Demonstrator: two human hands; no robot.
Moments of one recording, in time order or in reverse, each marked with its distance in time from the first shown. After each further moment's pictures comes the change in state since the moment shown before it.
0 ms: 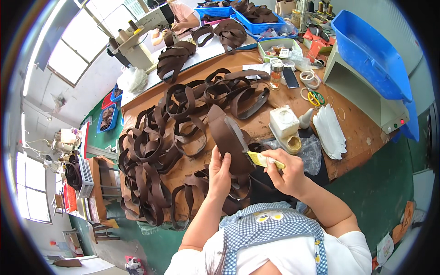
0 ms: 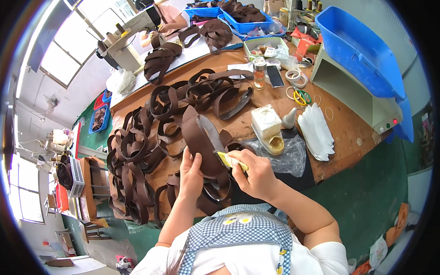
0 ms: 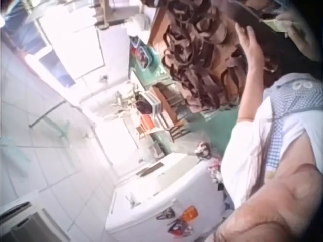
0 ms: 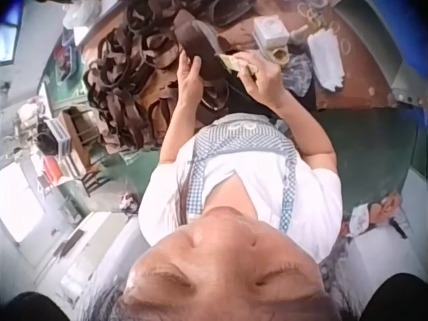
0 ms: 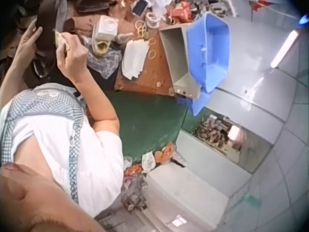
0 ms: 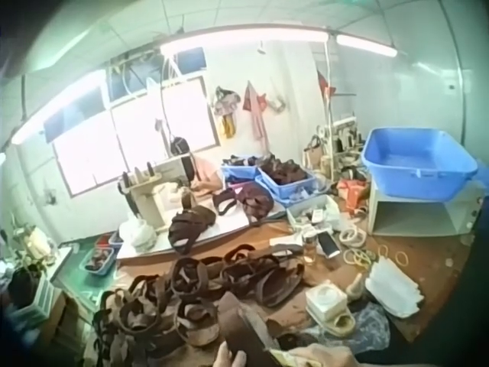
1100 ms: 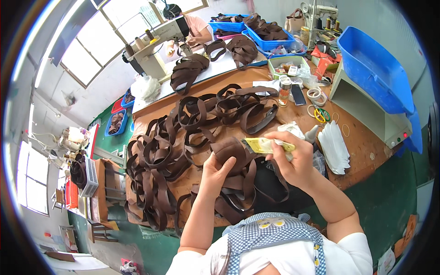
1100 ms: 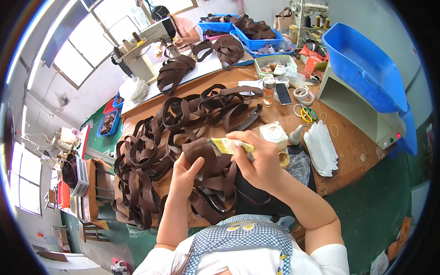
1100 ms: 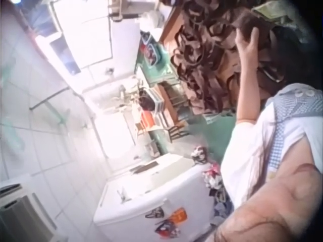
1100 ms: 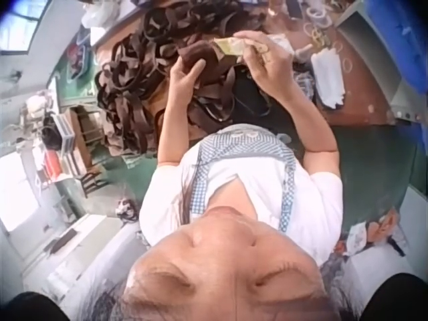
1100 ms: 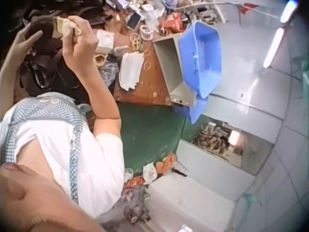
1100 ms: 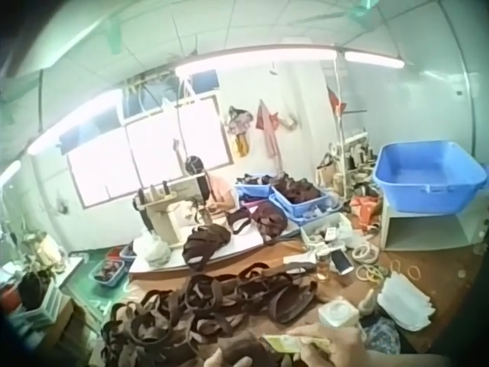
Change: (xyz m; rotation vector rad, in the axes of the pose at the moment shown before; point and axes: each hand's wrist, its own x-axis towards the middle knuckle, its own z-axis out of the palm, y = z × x) left_hand 0.015 0.069 -0.001 0.187 -0.107 0.007; right_hand 0.068 -0.023 -0.014 0.173 0.072 -0.004
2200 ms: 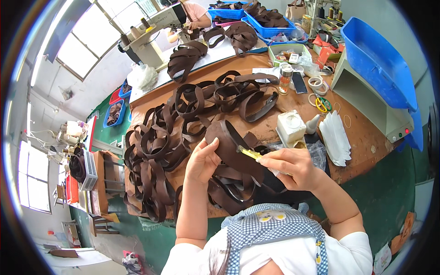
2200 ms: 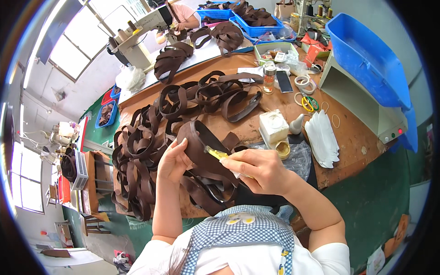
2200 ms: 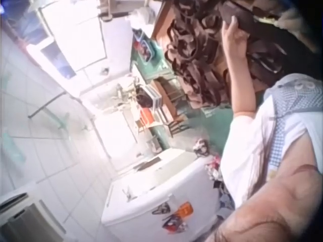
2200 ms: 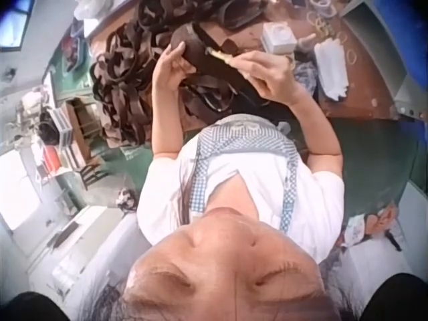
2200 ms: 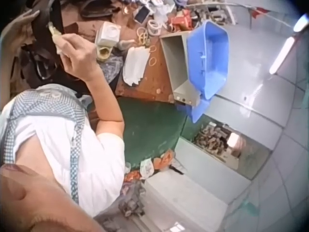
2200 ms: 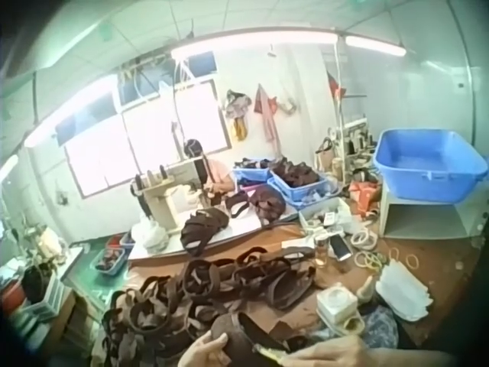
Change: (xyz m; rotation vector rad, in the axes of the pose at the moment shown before) left_hand 0.019 0.000 -0.035 -0.504 0.005 -0.276; right_hand -0.030 0.019 -0.016 -0.133 -0.278 -0.390
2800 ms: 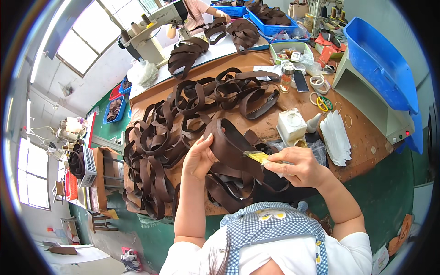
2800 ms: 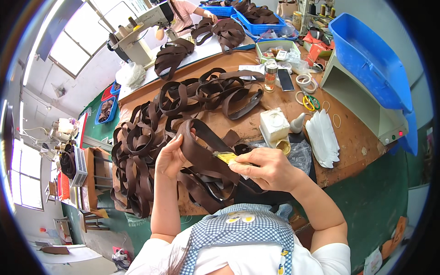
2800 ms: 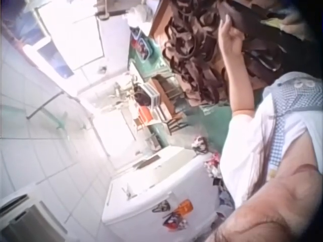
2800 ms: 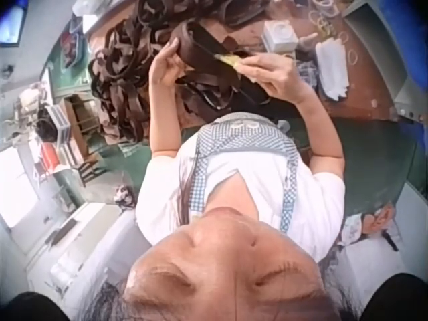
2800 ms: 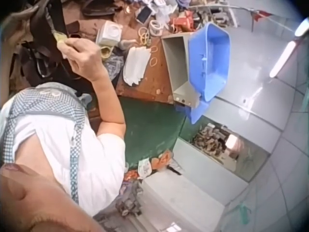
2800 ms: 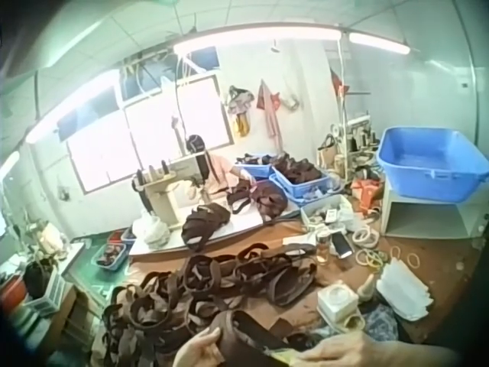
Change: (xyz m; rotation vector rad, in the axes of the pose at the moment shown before) left_hand 0.006 0.004 -0.014 -0.173 -0.077 -0.030; right_hand -0.018 0.013 -0.007 -0.044 -0.132 -0.007
